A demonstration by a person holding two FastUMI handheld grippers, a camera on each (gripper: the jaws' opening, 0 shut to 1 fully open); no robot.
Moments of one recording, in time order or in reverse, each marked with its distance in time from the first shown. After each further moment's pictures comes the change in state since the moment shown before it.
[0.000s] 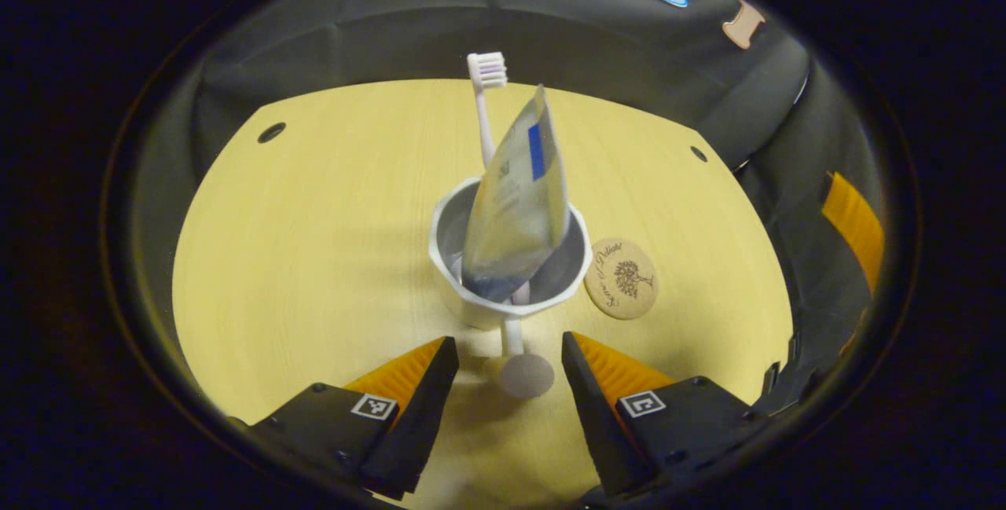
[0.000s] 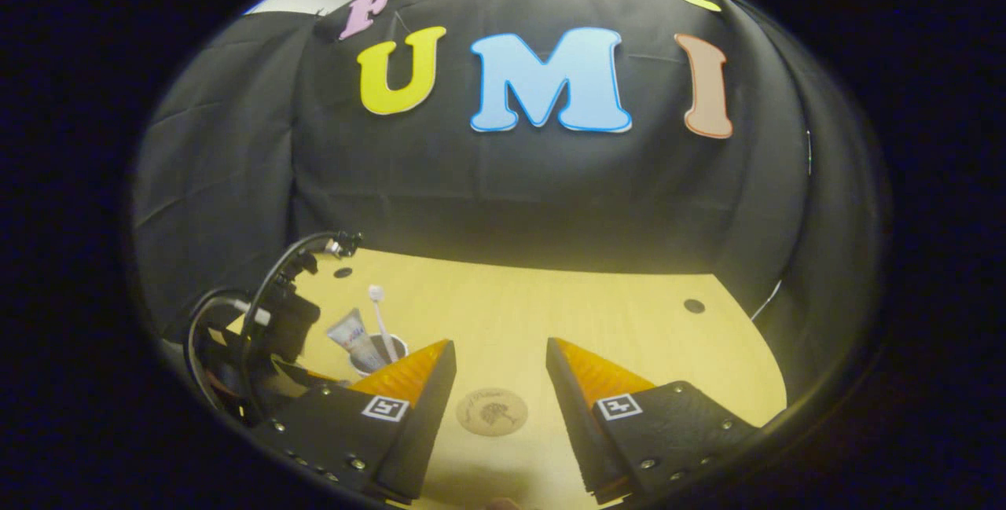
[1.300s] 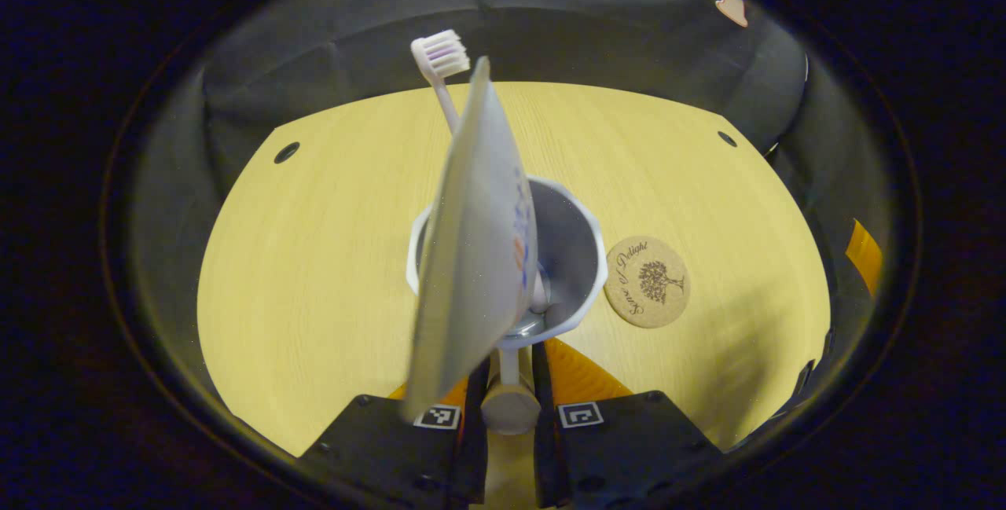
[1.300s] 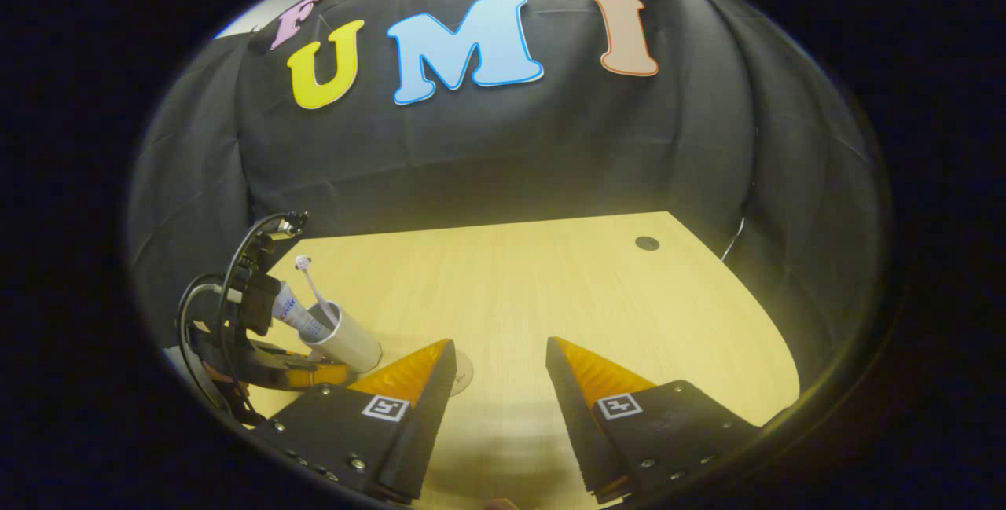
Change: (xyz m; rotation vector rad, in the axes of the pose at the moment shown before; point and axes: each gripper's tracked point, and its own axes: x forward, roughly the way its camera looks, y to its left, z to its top) left arm 0.017 -0.012 -0.004 0.073 -0.031 0.149; right arm -0.023 -0.064 -0.042 0.141 0.103 -0.091
